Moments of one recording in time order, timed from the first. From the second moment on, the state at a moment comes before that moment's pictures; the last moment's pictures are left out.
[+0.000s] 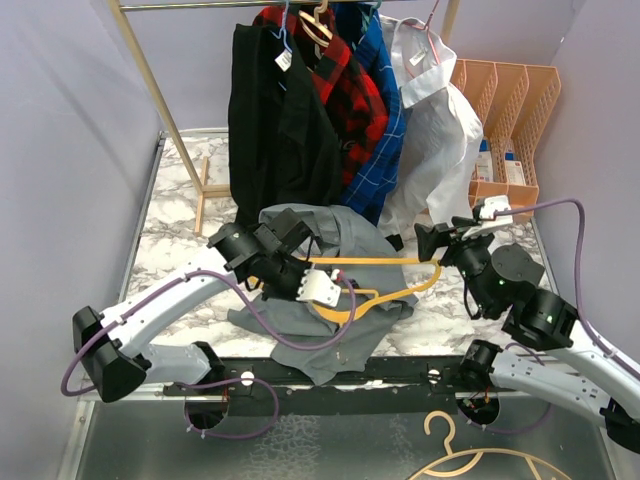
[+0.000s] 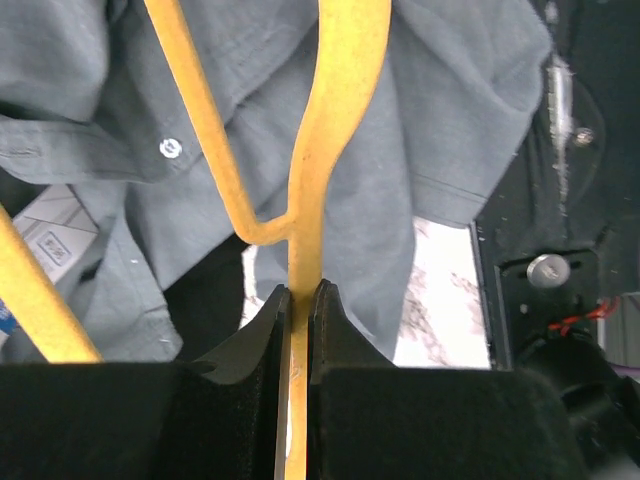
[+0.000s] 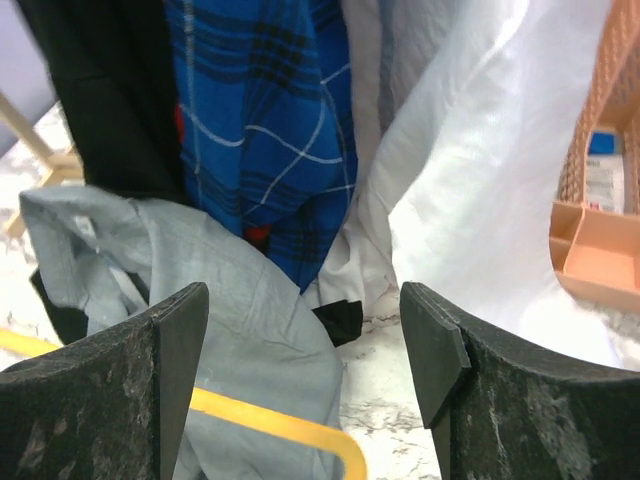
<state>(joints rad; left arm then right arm) -0.87 1.25 1.22 -1.19 0.33 0.95 0.95 0.62 0.86 -0.33 0.73 0.16</state>
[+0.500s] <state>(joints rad) -0.59 1.26 1.26 -1.43 0.73 1.02 0.95 0.72 0.95 -0.50 0.14 -0.42</state>
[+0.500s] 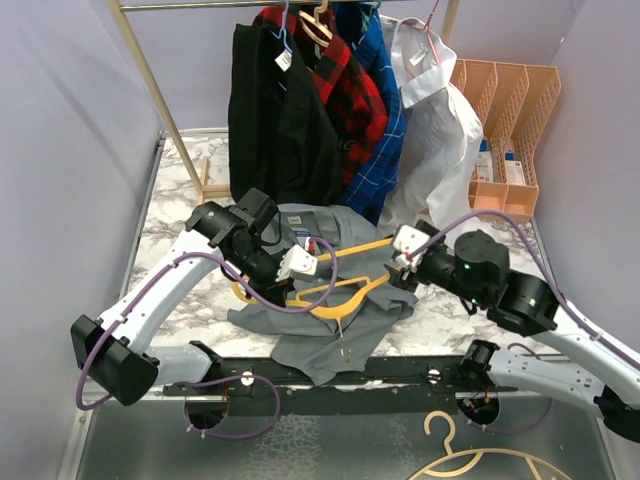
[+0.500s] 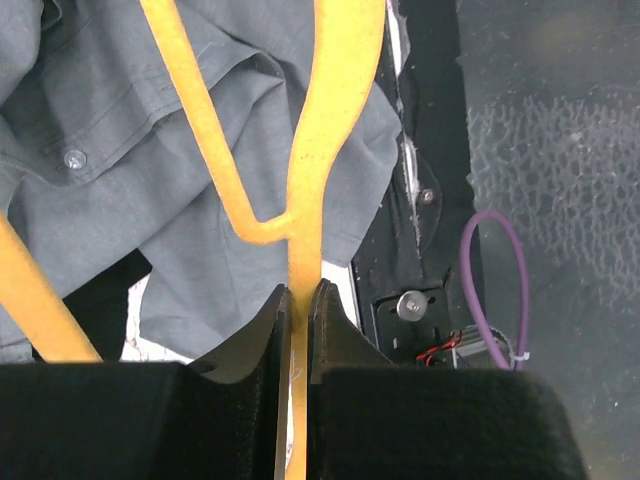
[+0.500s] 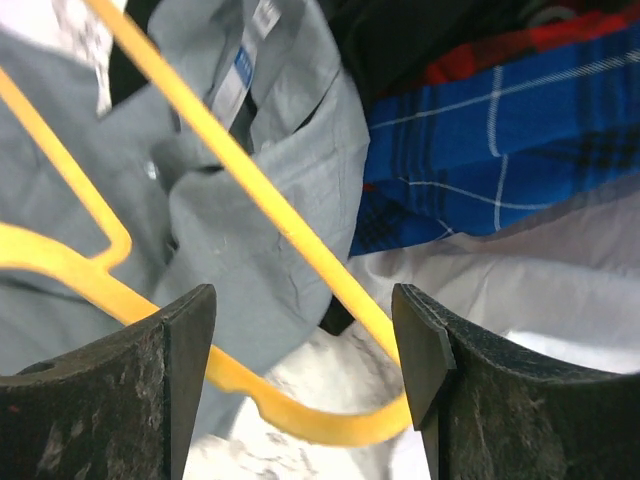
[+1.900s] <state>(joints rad) -0.58 1.28 1.35 -1.46 0.70 0.94 0.97 0.84 0.86 -0.64 -0.09 -0.97</state>
